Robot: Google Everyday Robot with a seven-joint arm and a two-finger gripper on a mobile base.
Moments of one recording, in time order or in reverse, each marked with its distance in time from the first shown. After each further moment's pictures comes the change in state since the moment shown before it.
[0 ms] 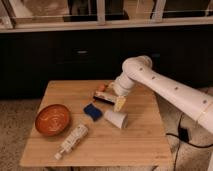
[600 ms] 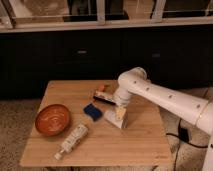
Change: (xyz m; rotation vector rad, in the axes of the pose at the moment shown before) arm 0.033 0.042 0.059 -0.063 0.125 0.141
